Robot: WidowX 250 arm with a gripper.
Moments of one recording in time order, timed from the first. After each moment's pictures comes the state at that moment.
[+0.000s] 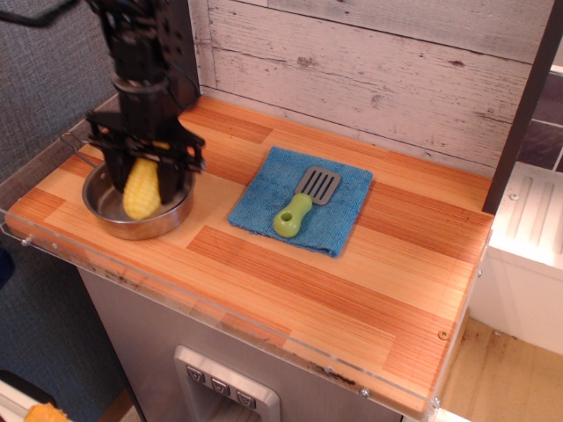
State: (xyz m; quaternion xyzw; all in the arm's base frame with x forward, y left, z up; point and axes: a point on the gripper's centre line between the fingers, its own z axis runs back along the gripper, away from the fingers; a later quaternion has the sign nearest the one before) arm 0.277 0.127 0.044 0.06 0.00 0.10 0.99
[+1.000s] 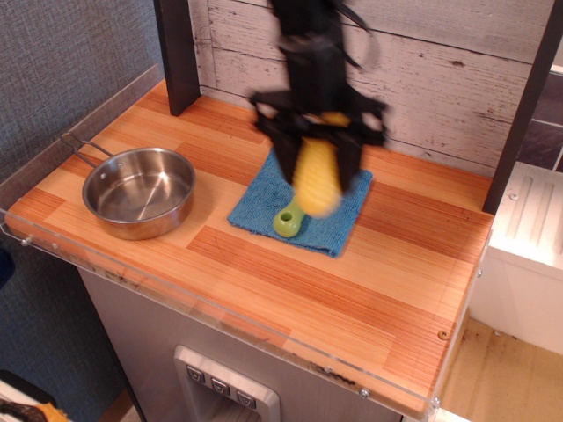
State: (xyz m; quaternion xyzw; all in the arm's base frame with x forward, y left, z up) arm 0.303 -0.045 0.083 -0.07 -0.02 0.01 1.00
